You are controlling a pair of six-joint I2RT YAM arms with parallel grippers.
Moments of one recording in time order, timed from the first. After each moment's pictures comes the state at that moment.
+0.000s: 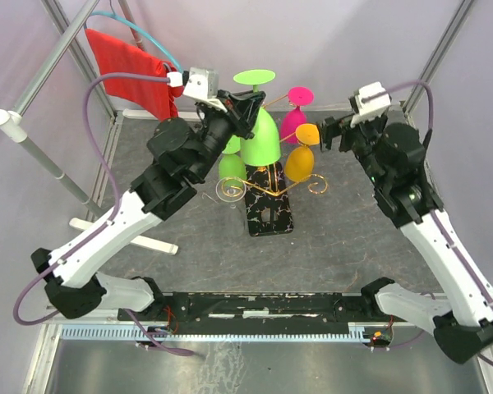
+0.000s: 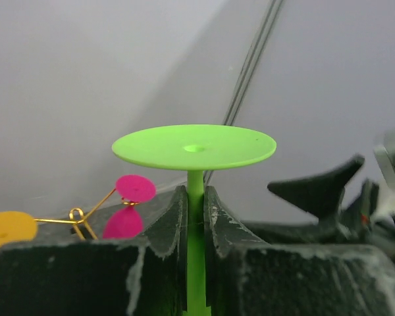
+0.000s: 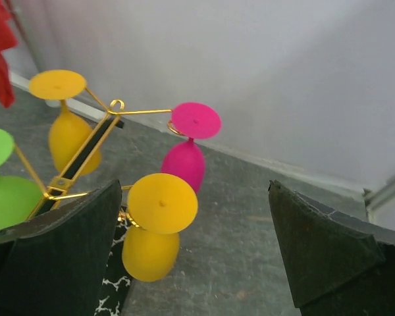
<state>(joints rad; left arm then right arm) -0.92 1.32 1.55 0.11 -0.34 -0.25 0.45 0.99 1.20 -0.14 0.10 -0.15</state>
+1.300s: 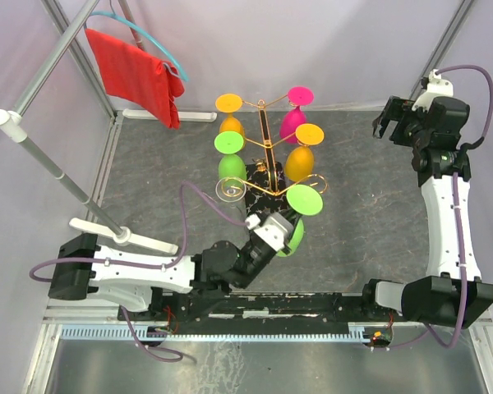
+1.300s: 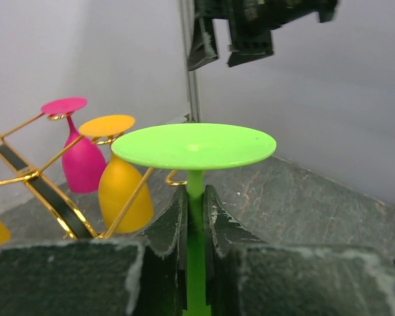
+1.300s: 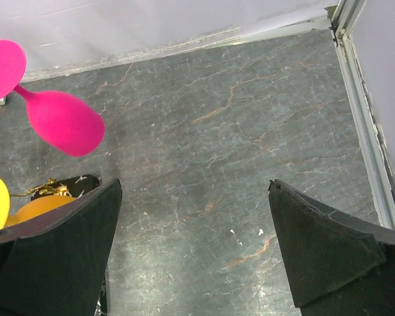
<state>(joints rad) -1.57 1.31 0.88 0.81 -0.74 0.36 -0.17 1.26 1.38 -0.48 -0.15 0.13</state>
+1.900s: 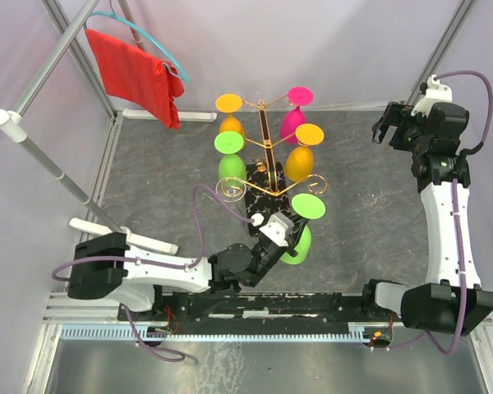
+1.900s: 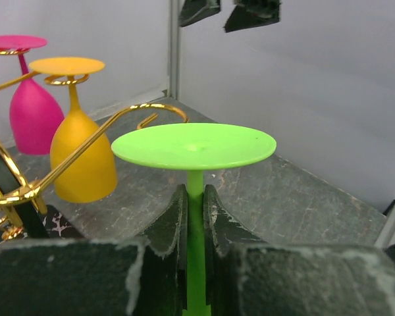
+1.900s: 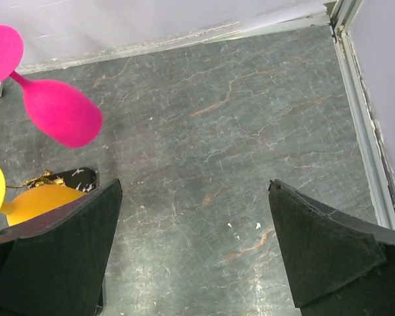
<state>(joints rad) -1.47 1.42 0.77 0.97 -0.67 0.11 -0.17 1.22 1.34 -0.48 -0.16 0.12</state>
